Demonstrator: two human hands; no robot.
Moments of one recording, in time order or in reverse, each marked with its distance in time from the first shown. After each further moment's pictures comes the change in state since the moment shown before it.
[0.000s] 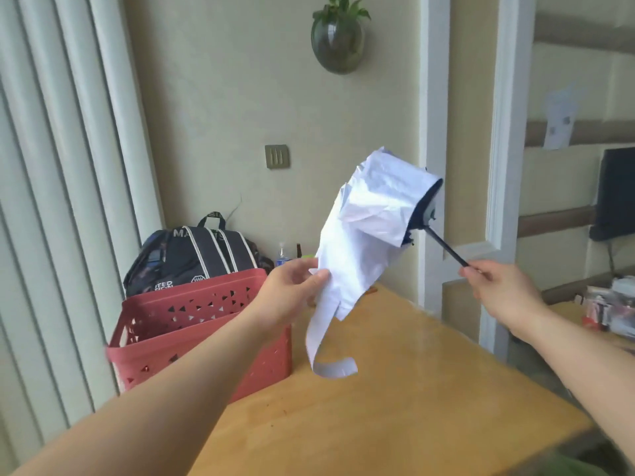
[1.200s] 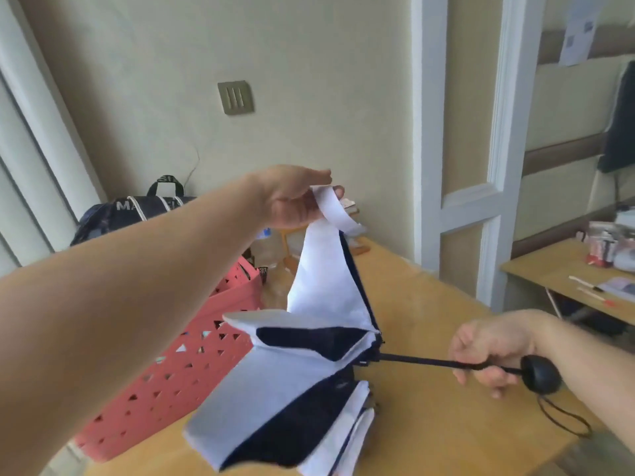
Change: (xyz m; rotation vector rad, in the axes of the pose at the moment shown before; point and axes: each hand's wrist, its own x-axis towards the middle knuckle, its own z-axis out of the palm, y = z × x) left_hand 0.164 0.049 0.044 -0.362 -0.164 -0.461; right_hand 0.022 0.108 0.069 0.352 -1.648 0.463
